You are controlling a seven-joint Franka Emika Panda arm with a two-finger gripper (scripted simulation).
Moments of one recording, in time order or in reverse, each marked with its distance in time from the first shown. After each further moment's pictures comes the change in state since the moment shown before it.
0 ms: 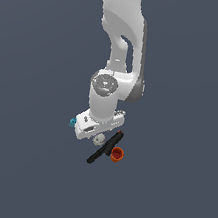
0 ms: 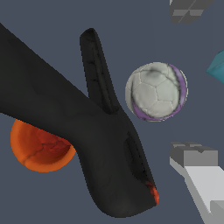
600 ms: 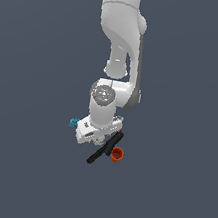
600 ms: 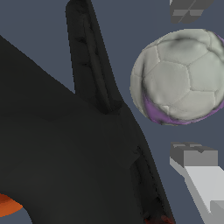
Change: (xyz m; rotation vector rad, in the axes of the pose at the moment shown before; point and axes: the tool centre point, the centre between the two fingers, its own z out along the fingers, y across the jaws) arm -0.001 -0.001 0.041 0.000 0.000 -0.003
